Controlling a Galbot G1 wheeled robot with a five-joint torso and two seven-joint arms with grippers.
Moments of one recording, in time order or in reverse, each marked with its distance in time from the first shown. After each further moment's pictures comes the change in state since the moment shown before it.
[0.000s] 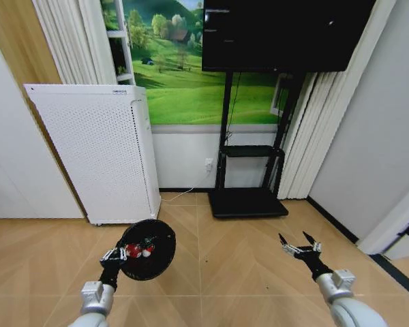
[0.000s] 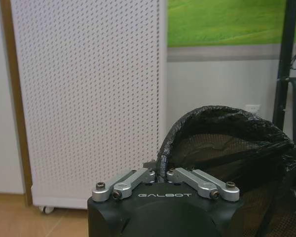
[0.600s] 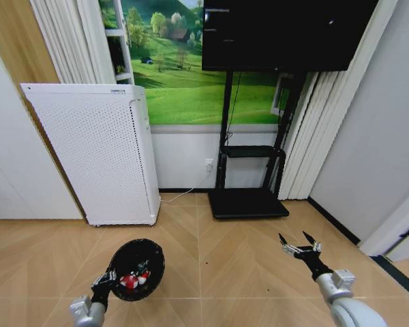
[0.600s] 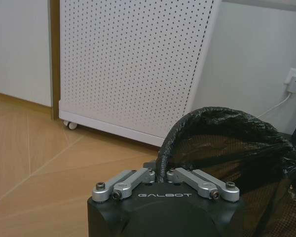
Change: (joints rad) left arm 0.033 -0.005 -0.028 0.167 -0.219 0.027 -0.031; right arm 0.000 0.000 0.000 0.000 0.000 0.000 0.000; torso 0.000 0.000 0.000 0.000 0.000
